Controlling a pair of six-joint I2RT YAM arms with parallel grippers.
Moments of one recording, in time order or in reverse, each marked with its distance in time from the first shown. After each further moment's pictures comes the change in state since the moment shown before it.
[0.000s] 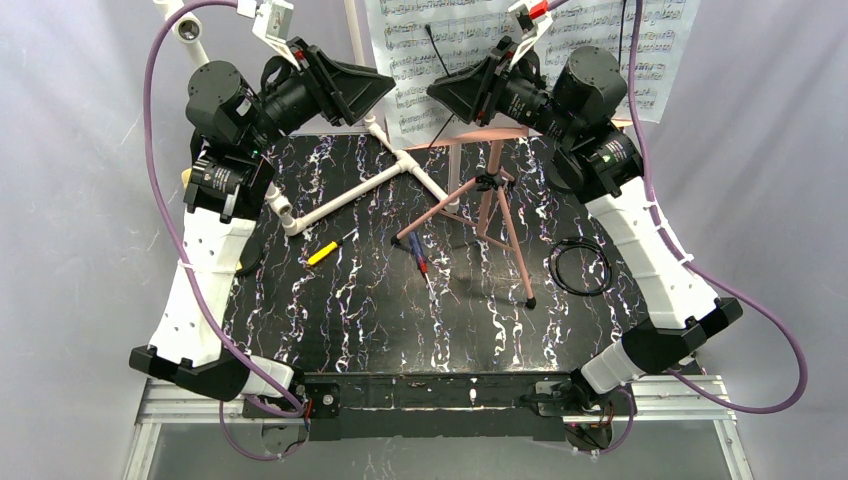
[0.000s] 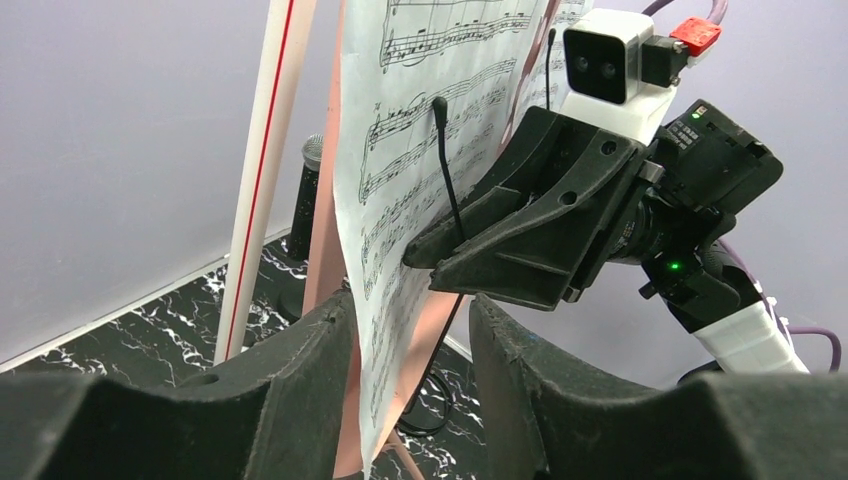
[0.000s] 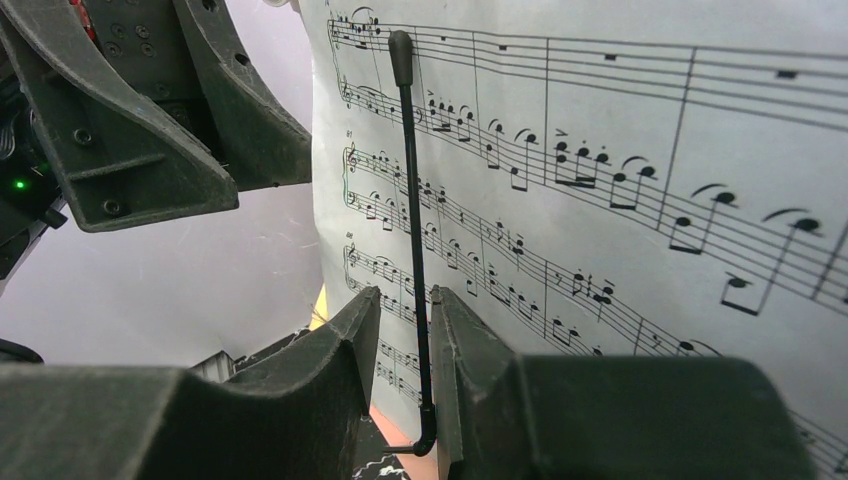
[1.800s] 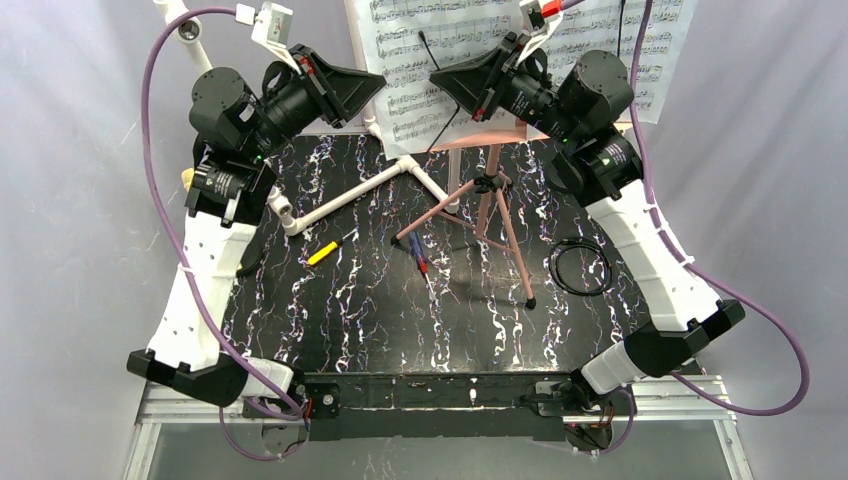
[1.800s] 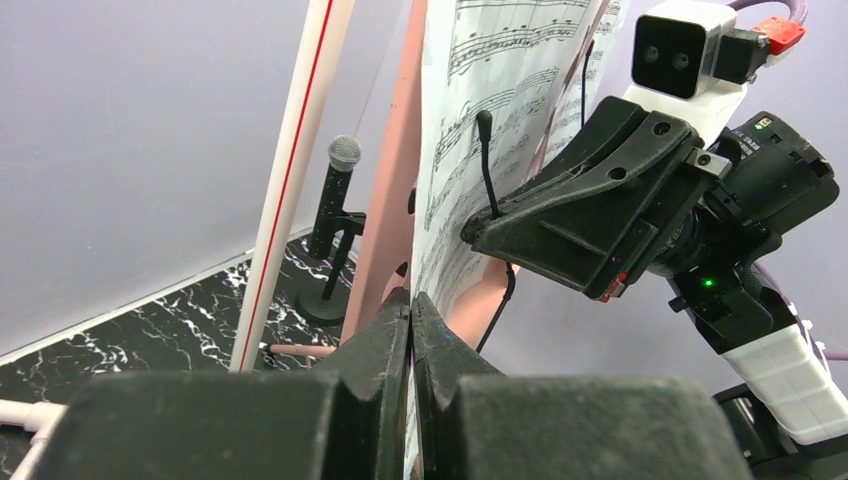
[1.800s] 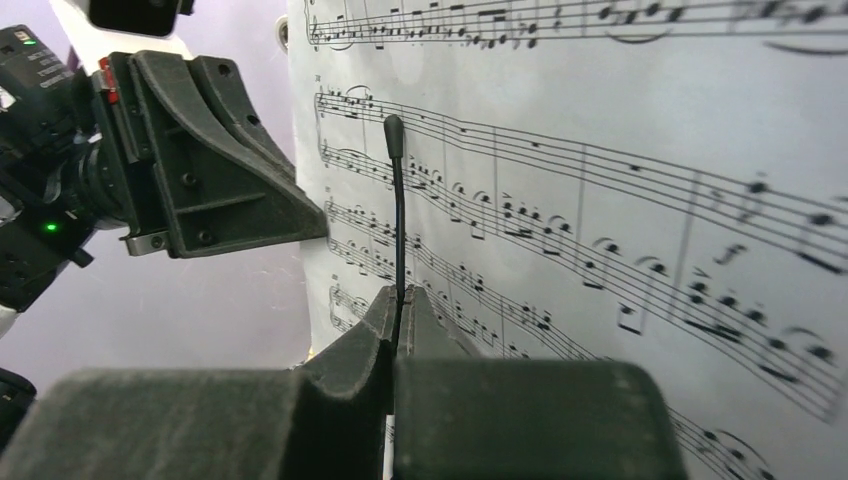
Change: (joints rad) left arm -0.003 -0.016 -0.050 0.023 -0.058 0.002; right arm 0.002 -0.019 -0.037 0.124 0.016 0.019
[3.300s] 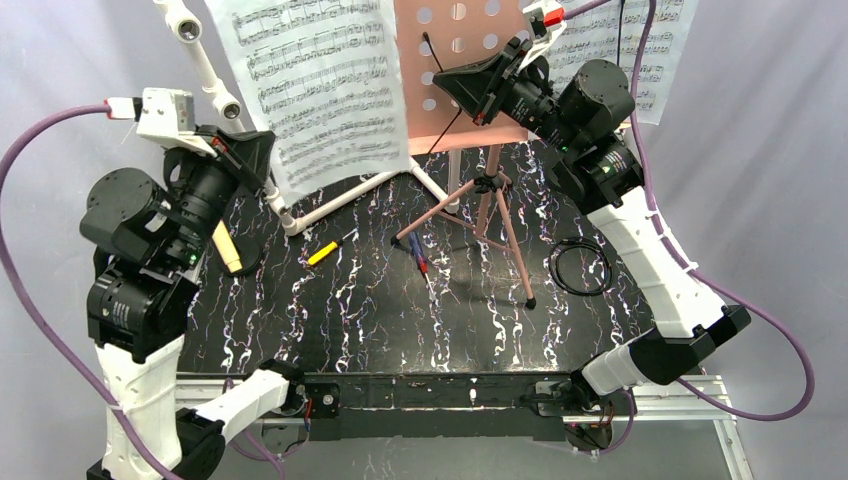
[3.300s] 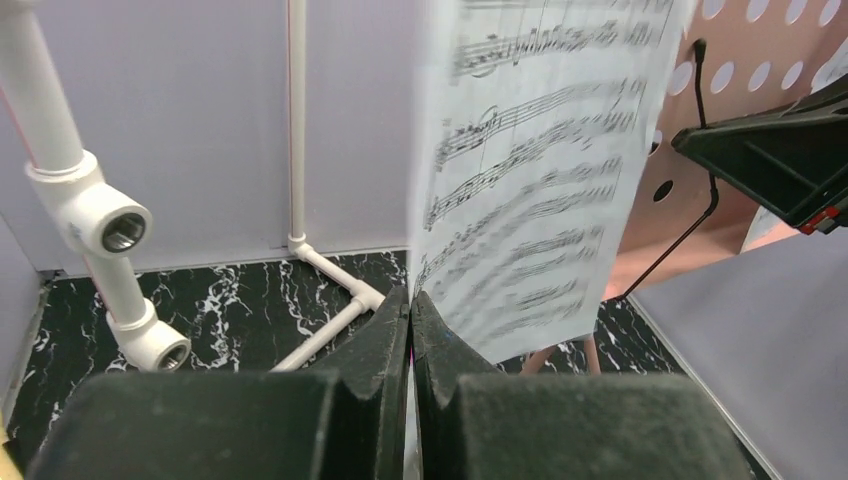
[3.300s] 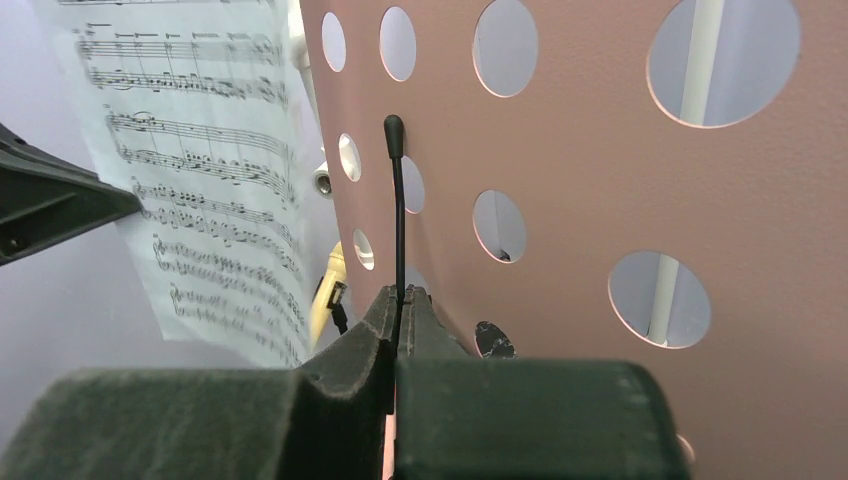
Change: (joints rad) left arm -0.003 -0.377 -0.034 -0.500 -0.574 0.333; right arm 0.009 -0.039 -0.065 0.033 0.061 -0.037
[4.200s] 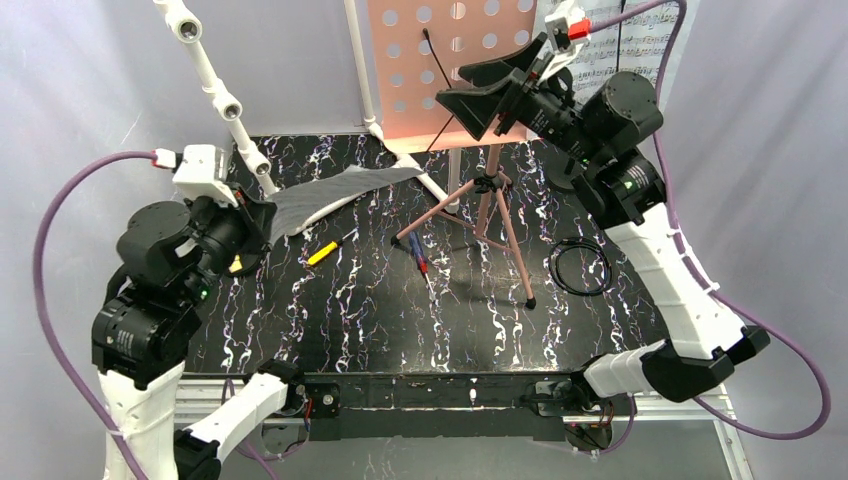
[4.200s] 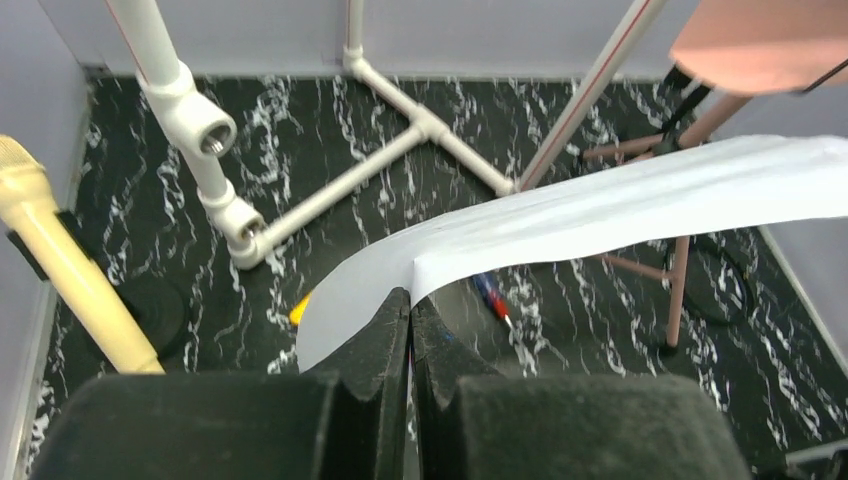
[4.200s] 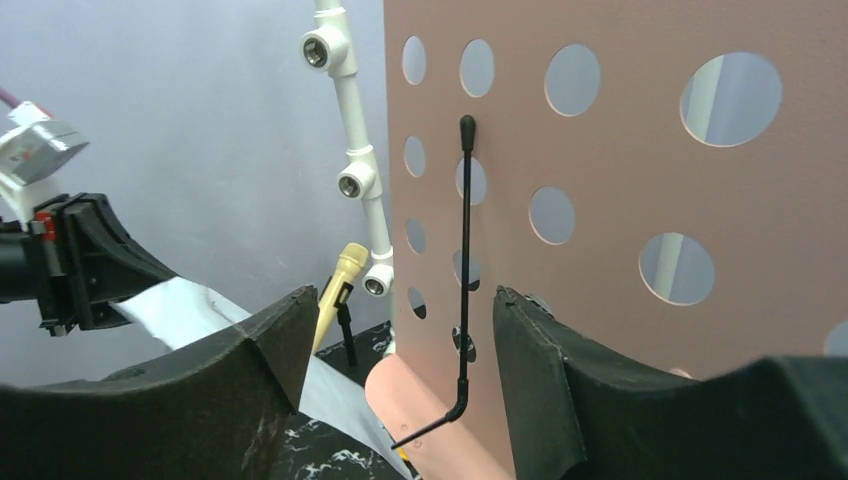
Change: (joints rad) left arm 0.000 -0.143 -0.148 -0.291 -0.085 0.002; right arm 0.000 -0.075 -0.034 0.001 -0.028 -0.025
